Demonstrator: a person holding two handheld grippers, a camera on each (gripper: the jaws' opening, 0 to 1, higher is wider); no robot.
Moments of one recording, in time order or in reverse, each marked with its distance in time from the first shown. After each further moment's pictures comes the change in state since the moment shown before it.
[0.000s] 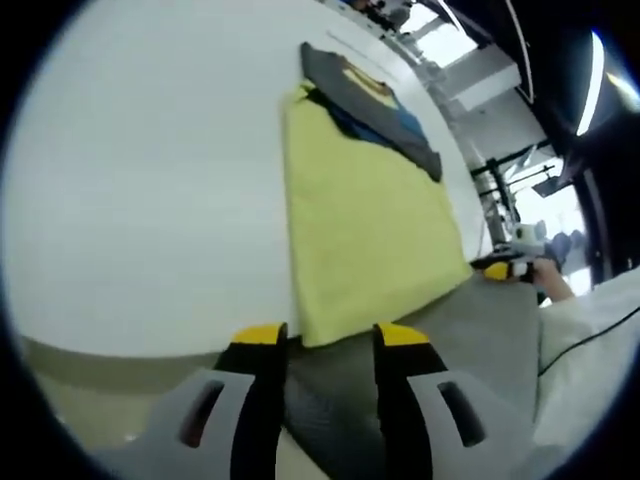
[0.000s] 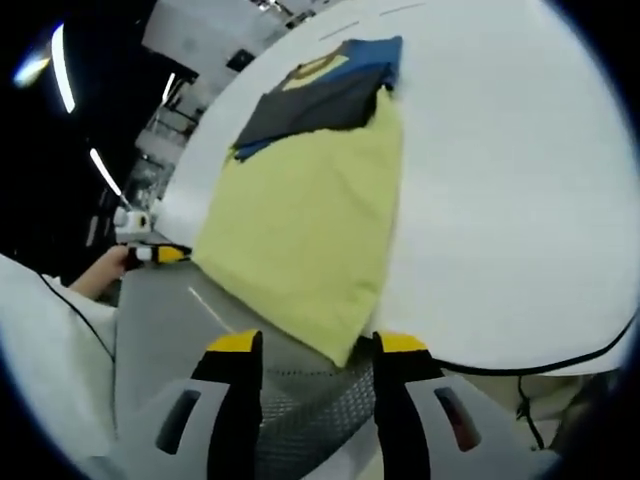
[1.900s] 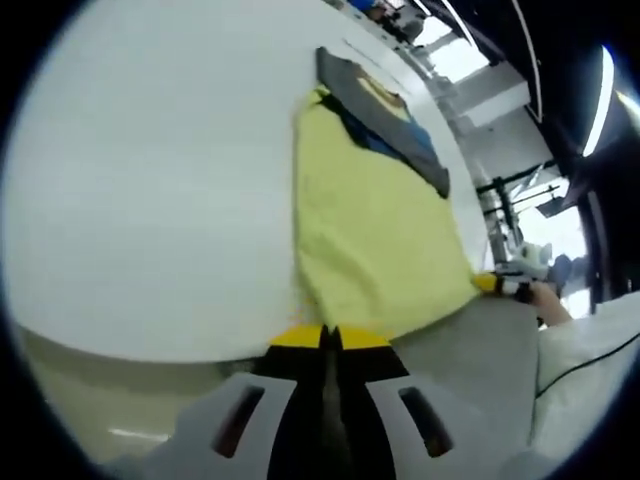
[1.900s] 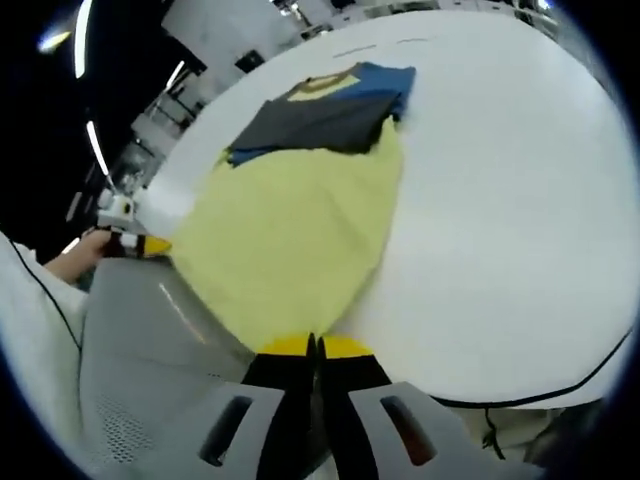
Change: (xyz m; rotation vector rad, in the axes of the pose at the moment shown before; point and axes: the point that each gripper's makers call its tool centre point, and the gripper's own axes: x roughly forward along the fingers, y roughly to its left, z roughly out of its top) left arm 0.004 0.001 0.008 -0.058 -0.072 0.001; right arm -0.003 -0.008 0.020 -0.114 -0.108 -0.098
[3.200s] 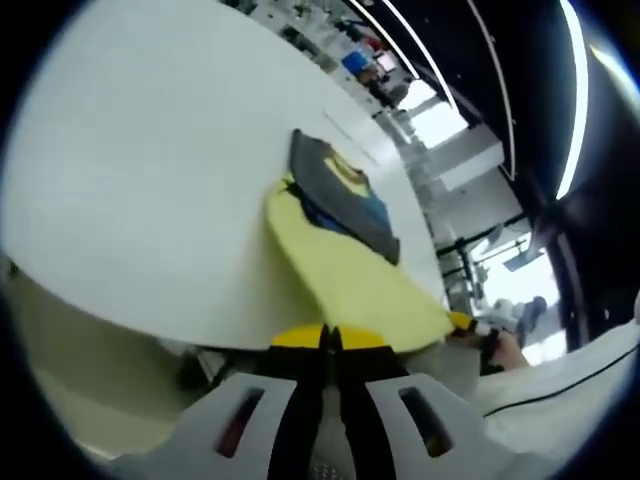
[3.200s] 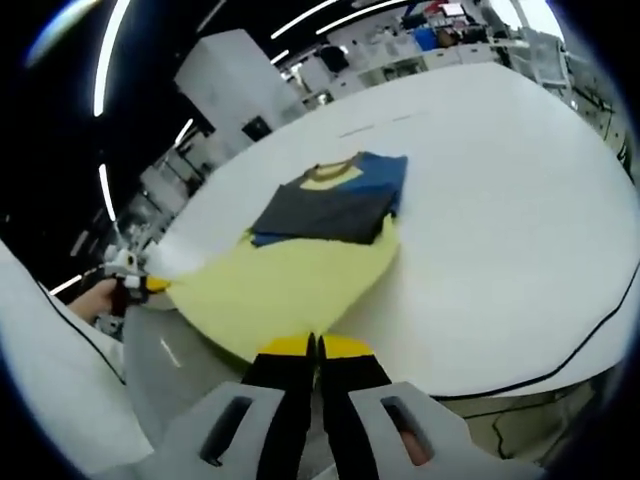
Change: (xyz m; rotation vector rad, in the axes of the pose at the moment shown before) left arm -0.064 -0.051 0.023 -0.088 -0.257 -0.129; right arm -0.059 0.027 0.038 -0.014 -0.265 -0.010
